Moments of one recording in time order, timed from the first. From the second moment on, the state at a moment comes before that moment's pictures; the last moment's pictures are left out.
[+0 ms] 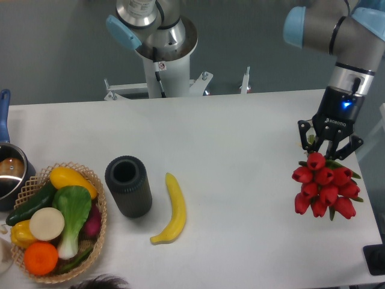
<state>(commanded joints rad) 2.94 -1.93 -1.56 -0.96 0.84 1.13</state>
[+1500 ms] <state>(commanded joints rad) 2.75 -1.84 -1.66 -0.92 0.18 1.15</state>
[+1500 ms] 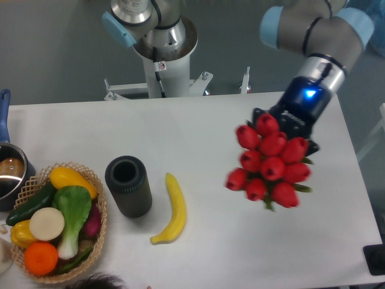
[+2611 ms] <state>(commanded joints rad) 2.57 -1.70 -1.90 -0.92 -0.03 1.38</state>
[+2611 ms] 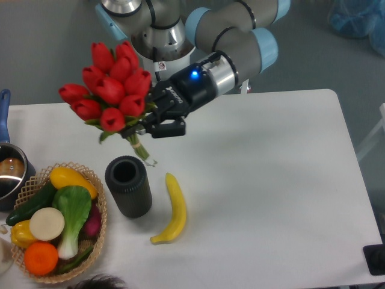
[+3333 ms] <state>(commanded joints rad) 2.53 -1.73 -1.96 -0.92 -0.09 1.45</state>
